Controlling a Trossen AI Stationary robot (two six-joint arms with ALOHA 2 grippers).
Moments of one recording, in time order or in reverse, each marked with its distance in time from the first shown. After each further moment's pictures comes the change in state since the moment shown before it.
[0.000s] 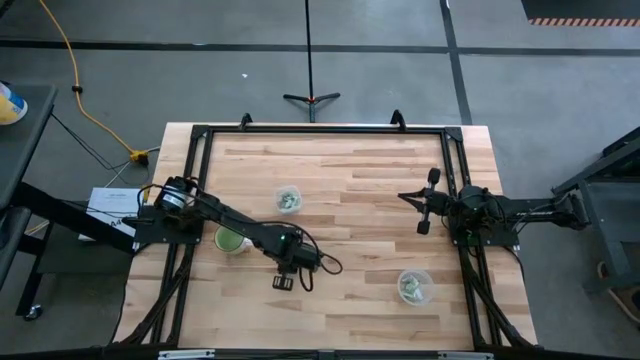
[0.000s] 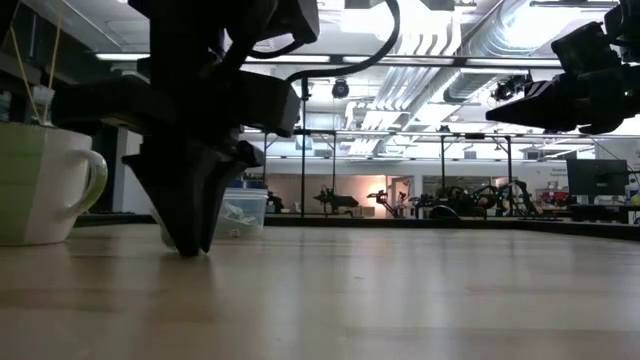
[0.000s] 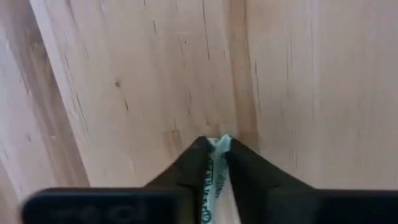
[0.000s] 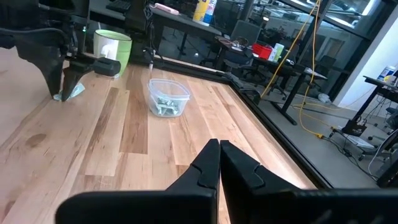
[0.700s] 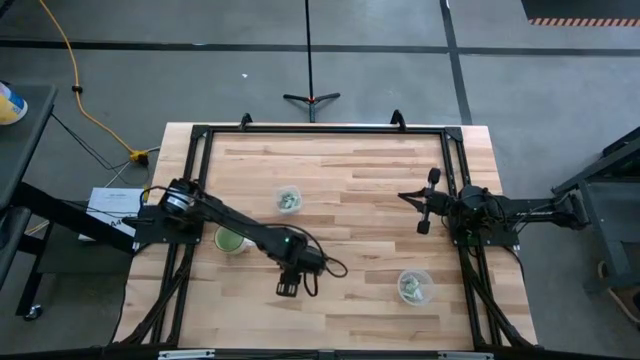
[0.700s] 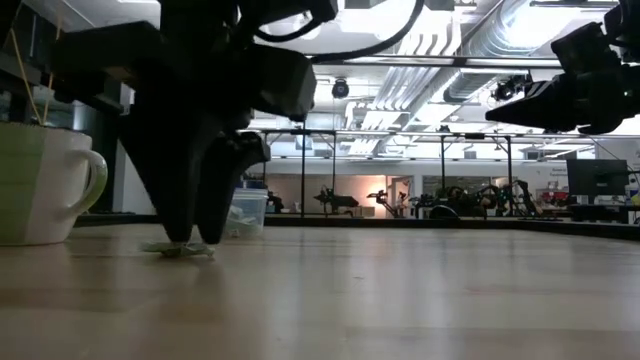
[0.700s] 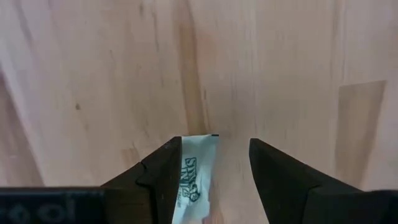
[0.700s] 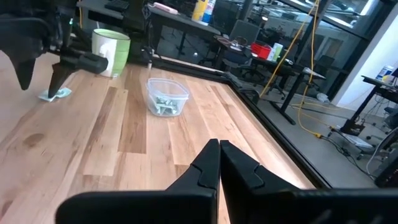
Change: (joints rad) left arm -0.005 0.001 0.103 -0.043 0.080 -0.052; right arm 0.000 0.000 0.000 -0.002 0.004 0.000
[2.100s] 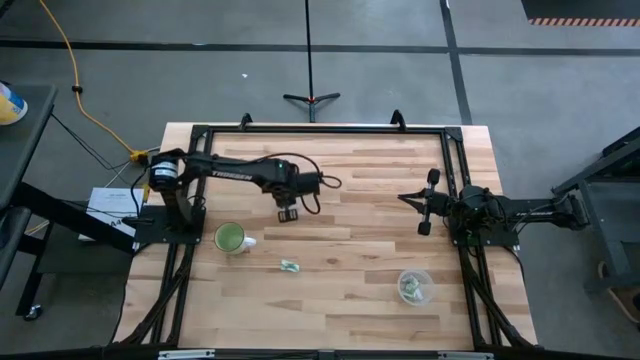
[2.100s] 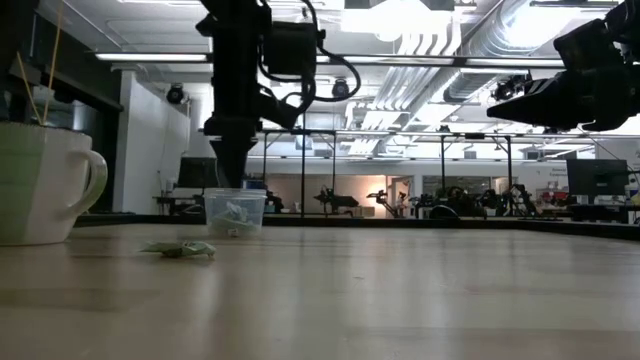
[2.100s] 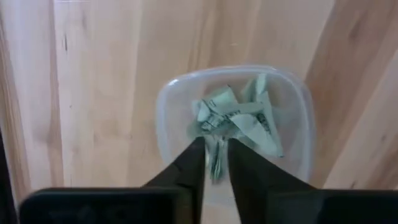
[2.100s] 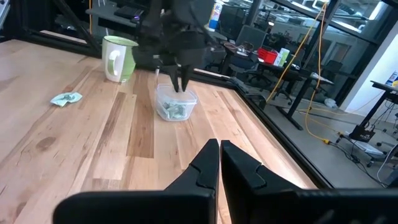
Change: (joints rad) left arm 0.451 -0.162 -0.032 -0.240 -0.362 0.149; right arm 0.000 -0.020 0.000 -0.012 -0.031 0.000
